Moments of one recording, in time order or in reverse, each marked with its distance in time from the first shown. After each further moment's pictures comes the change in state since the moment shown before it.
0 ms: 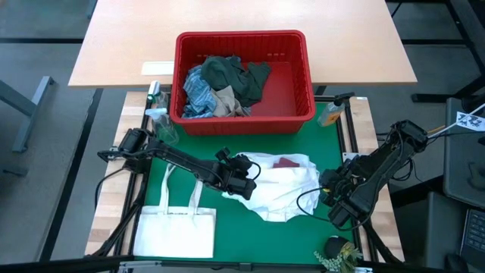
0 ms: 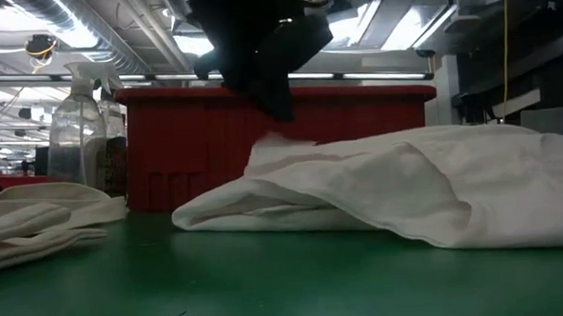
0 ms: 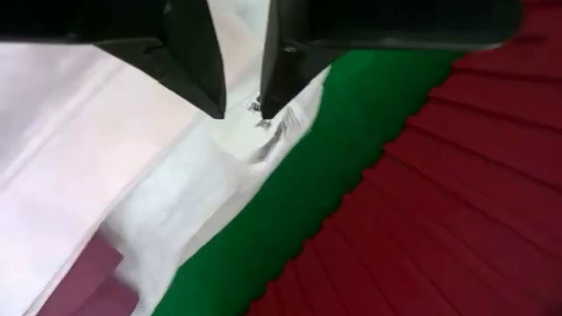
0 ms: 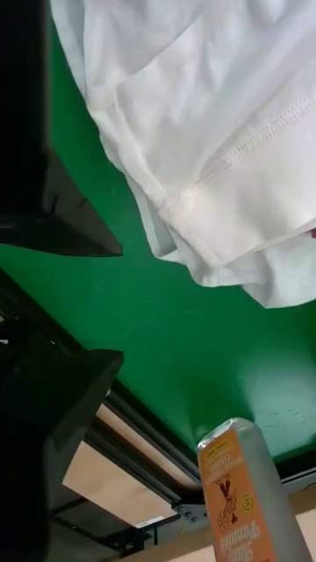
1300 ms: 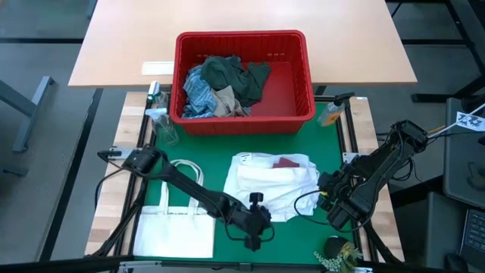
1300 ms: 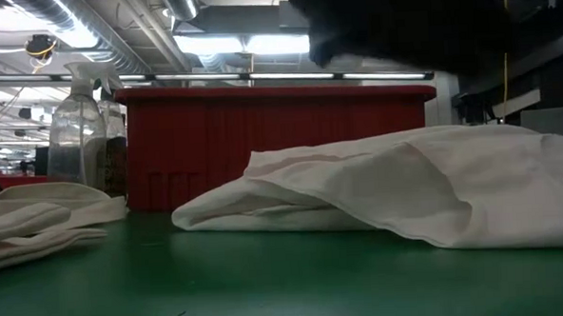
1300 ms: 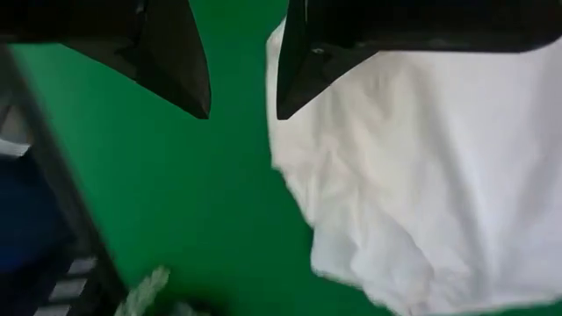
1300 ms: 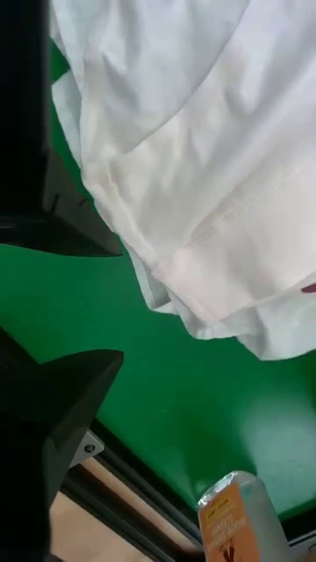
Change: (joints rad) left arm -0.190 0.236 0.162 0.527 0.444 0.508; right arm 0.000 0.000 -0.001 0.120 0.000 -0.001
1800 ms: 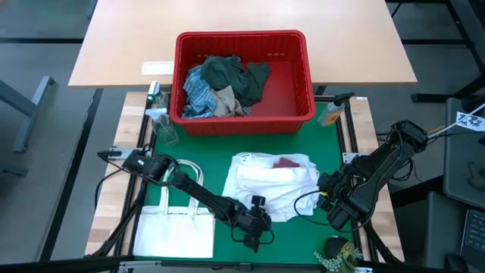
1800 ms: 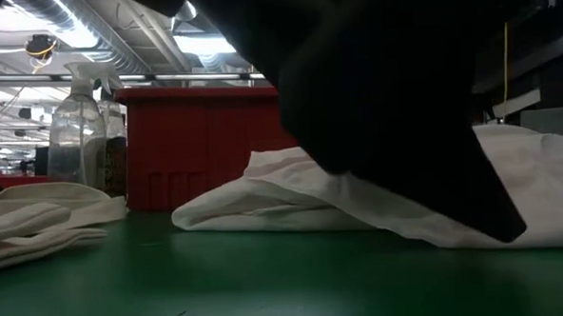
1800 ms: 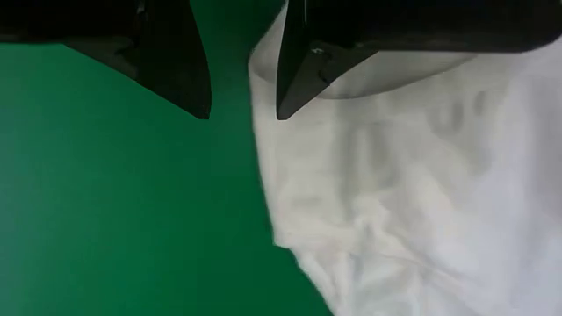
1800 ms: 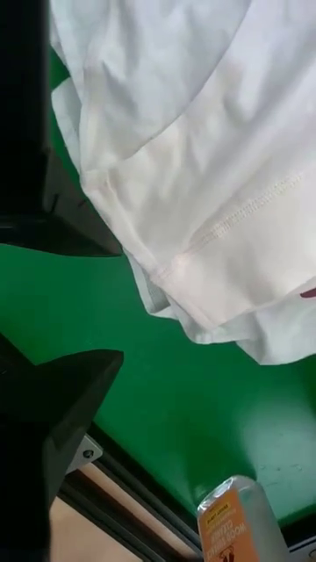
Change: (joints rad) left arm 0.009 0.139 0.000 0.045 -0.008 0.123; right arm 0.000 0.000 -0.001 0.011 0.002 0.000
